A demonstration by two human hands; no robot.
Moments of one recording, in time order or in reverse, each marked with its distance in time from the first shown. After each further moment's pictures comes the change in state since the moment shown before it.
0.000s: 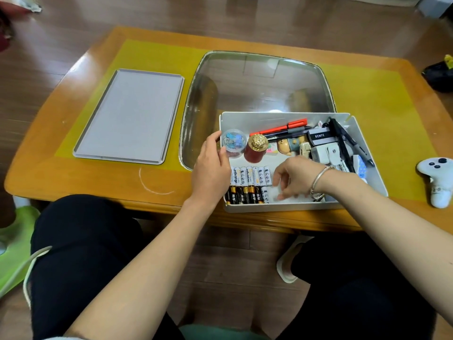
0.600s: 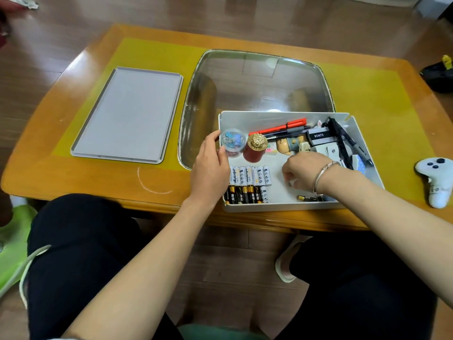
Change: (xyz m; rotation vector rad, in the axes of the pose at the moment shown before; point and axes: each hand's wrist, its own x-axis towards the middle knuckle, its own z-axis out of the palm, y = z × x) left_hand 0.000 -0.001 0.000 0.006 0.009 0.010; right_hand -0.003 0.004 -0.009 -0.585 0.089 -0.008
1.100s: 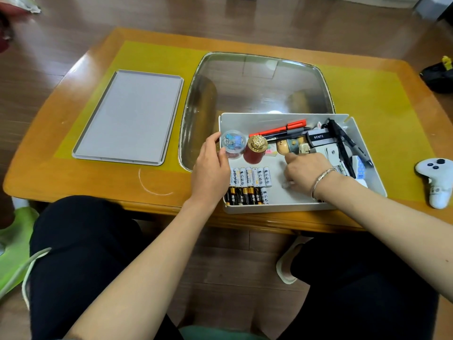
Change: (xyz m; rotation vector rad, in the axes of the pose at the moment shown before) left_hand 0.000 0.001 0.000 0.006 -0.004 -0.001; right_hand 0.000 -0.006 0.009 -0.188 0.055 0.050
